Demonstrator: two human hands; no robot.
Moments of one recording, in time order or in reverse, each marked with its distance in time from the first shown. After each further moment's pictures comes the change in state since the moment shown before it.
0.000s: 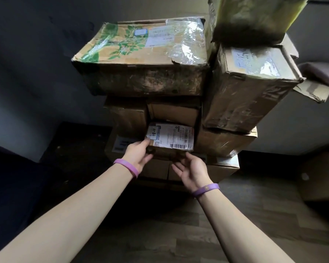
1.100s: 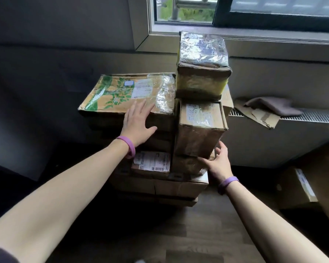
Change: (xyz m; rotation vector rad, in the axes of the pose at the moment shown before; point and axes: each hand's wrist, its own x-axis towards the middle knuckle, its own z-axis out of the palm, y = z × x) left_hand -0.099 0.157 0.098 1.408 0.031 1.010; right_hand -0.097 -0.170 -0.046 -0.852 0.136 -0.668
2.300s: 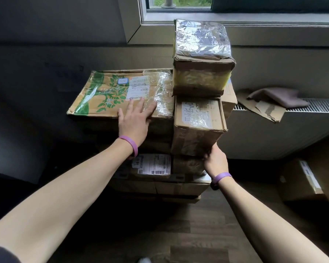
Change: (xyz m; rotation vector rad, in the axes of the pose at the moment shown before) left_hand 0.029 -0.001 0.018 0.352 0.001 -0.022; right_hand 0.020 -0.005 0.025 -0.469 0.070 -0.073
